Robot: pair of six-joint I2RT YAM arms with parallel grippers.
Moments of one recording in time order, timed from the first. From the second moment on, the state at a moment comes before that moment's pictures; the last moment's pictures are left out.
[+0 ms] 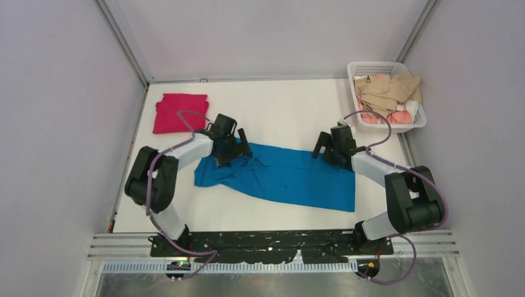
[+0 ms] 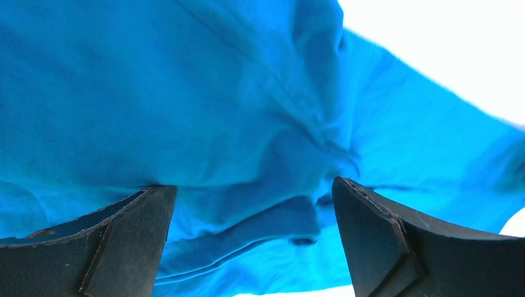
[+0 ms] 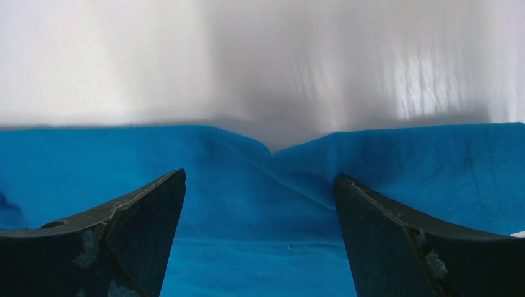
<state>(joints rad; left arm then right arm) -0.44 1.64 0.95 -0.38 0.07 -0.77 0.25 1.50 0.73 -0.12 0.08 0.56</state>
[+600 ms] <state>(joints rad) -0.42 2.61 2.44 -0.77 0.26 -0.73 0.69 1.10 0.43 -0.23 -0.04 0.69</state>
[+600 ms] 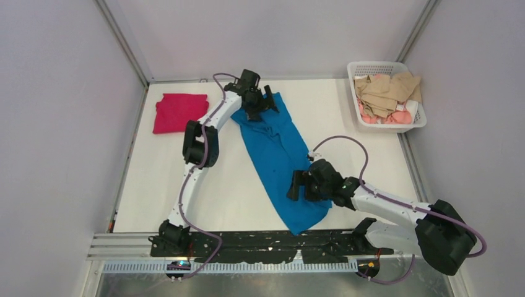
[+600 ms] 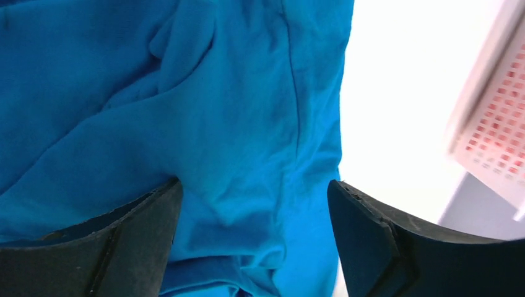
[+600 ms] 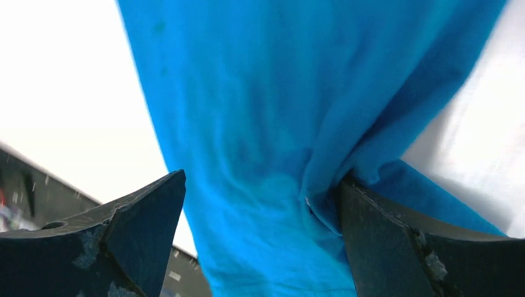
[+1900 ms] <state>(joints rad) -0.33 1.16 0.94 -0.47 -0.03 -0.48 0.77 1.91 1.49 -0.46 0.27 0.38</state>
